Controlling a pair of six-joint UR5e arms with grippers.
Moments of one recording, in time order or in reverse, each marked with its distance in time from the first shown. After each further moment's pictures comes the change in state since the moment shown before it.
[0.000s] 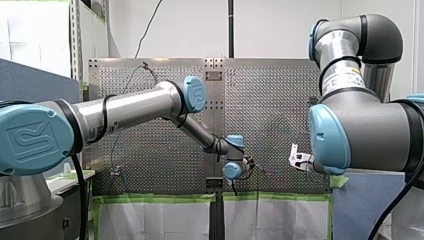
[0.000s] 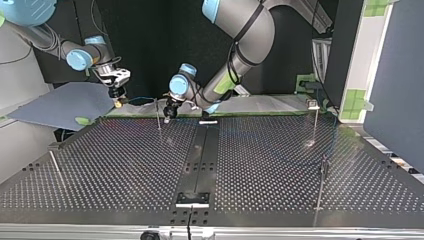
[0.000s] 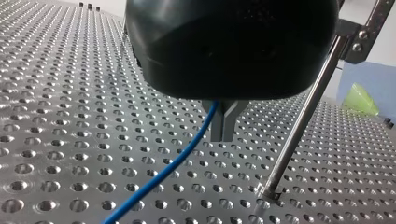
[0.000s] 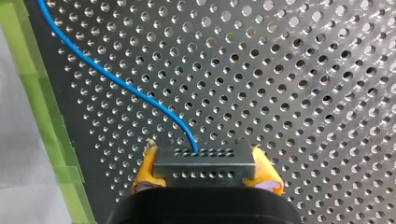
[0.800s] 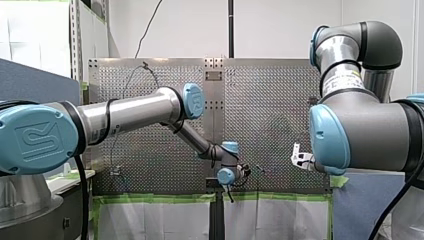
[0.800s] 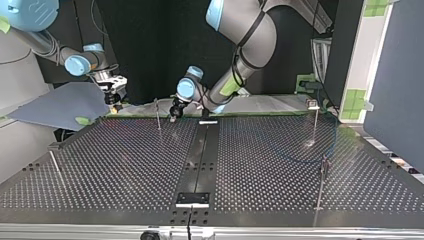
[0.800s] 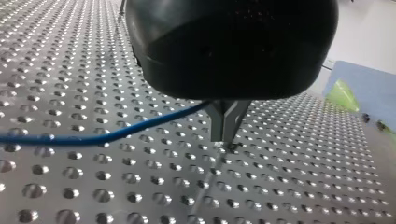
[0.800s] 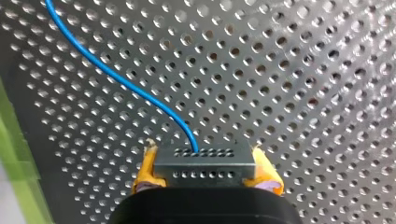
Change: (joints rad) left arm 0.043 -0.048 0.014 -0.009 0.072 -0.057; right arm -0.013 0.046 -0.096 -0.019 0.007 0.012
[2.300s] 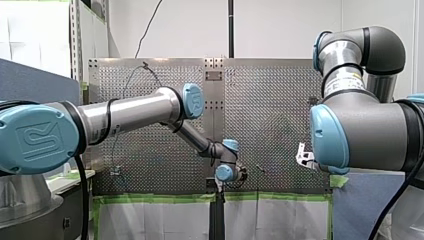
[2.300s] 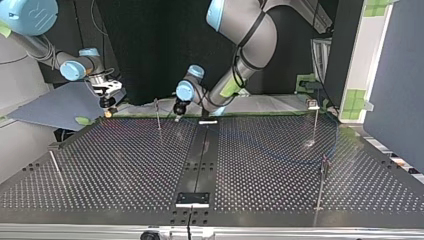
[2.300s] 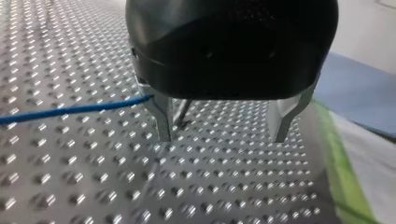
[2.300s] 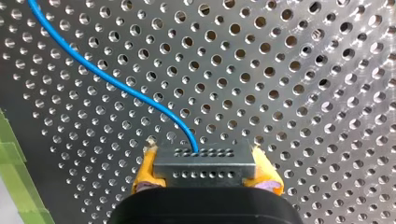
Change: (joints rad) left arm 0.000 0.000 0.019 -0.183 -0.011 0.171; right arm -0.027 0.039 -0.082 0.057 0.001 0.027
